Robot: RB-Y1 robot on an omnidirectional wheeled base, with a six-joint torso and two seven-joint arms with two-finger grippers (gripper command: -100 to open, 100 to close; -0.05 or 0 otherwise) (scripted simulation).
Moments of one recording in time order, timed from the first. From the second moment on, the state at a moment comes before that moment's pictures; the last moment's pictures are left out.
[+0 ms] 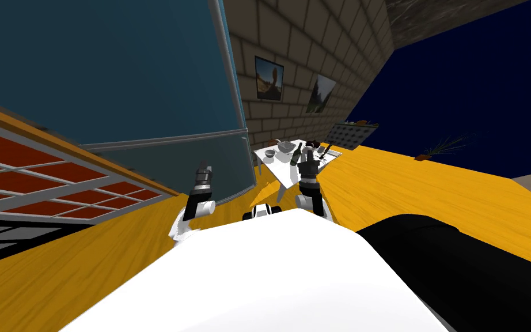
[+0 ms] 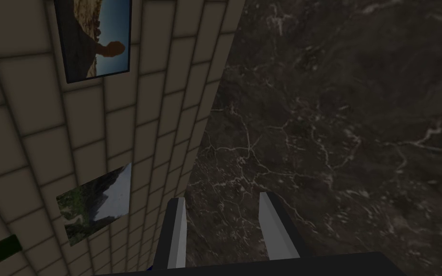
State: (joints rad) left arm 0.20 0.26 0.10 -1.91 0.08 -0.33 -0.19; right arm 0.49 0.03 -0.05 -2.31 0.03 -0.47 -0.17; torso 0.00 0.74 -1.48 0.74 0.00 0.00
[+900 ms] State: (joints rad) left arm -0.02 0.35 0.11 -1.69 0.07 -0.23 -0.25; right arm 0.49 0.03 -0.05 -2.31 0.03 -0.47 -0.17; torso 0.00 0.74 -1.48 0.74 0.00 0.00
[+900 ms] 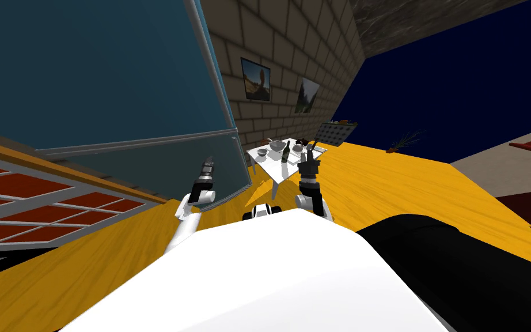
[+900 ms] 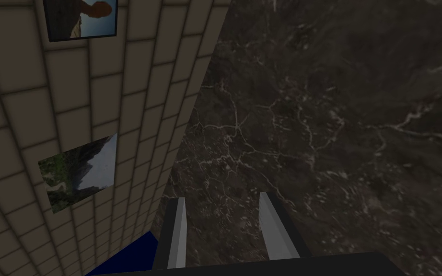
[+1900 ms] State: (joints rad) left arm -0.26 0.41 0.10 -1.45 0.06 -0.12 -0.29; right arm 0.49 0.03 -0.05 -2.31 0.03 -0.47 -0.17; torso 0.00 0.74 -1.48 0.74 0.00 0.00
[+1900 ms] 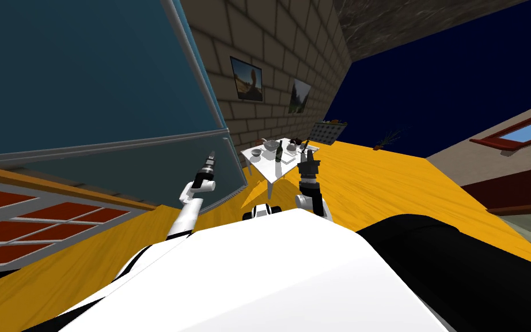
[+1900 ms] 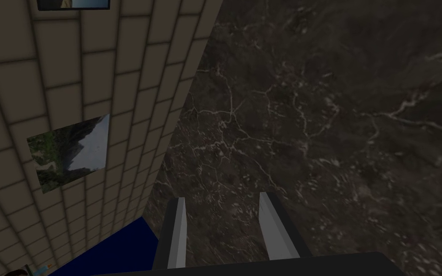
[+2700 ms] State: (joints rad) left arm -0.44 0.46 0.09 -1.27 0.05 -0.01 -0.32; right arm 0.49 0.03 -0.05 -2.31 0.03 -0.47 -0.17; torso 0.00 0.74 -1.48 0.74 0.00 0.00
